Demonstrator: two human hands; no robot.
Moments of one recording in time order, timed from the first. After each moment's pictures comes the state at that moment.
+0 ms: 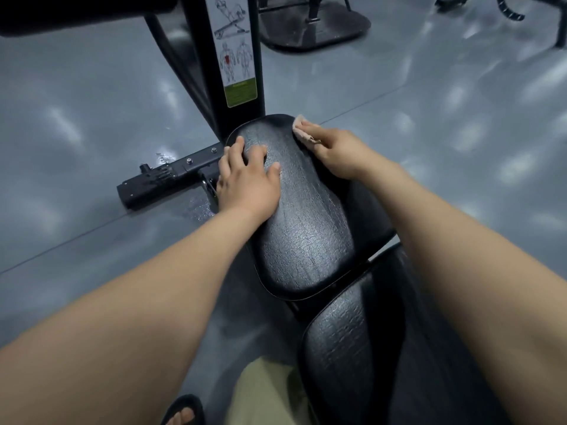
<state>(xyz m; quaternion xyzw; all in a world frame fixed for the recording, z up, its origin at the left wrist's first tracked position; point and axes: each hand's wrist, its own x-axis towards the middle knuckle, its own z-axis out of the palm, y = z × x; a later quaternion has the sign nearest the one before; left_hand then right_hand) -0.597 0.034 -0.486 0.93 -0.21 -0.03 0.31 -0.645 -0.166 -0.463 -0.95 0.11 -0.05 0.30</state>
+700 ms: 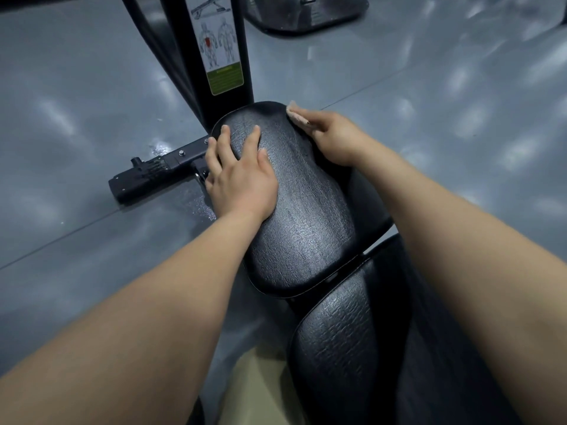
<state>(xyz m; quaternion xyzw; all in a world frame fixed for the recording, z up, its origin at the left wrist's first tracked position) -0.608 0.016 -0.496 0.94 -0.15 0.03 0.30 -0.637 -0.177 -0.468 -0.92 0.11 -0.06 0.38</state>
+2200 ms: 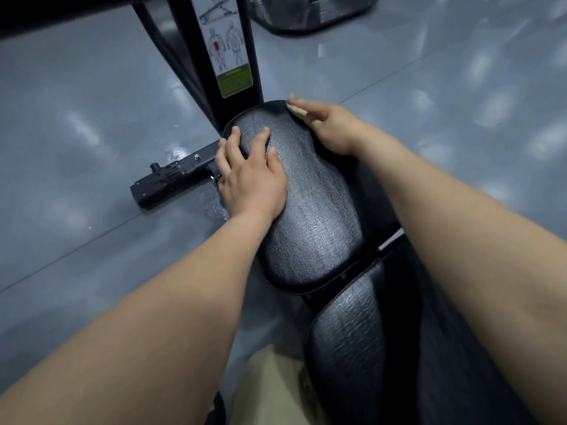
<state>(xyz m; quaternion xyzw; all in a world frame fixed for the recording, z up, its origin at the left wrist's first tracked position) -0.606 0.019 -0.500 0.93 -0.16 0.05 0.32 -0.617 -0.172 -0.470 -0.90 0.11 -0.05 0.41</state>
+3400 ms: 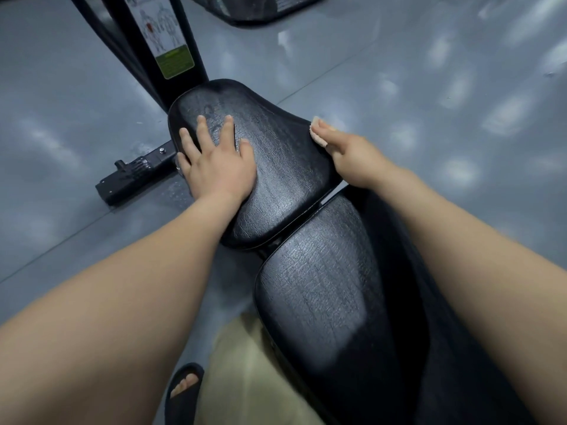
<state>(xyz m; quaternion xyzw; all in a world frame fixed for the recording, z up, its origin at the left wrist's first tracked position) -0.660 0.015 -0.499 0.96 -0.20 0.04 0.19 -0.801 -0.184 -0.501 -0.93 0.19 -0.08 0.30</state>
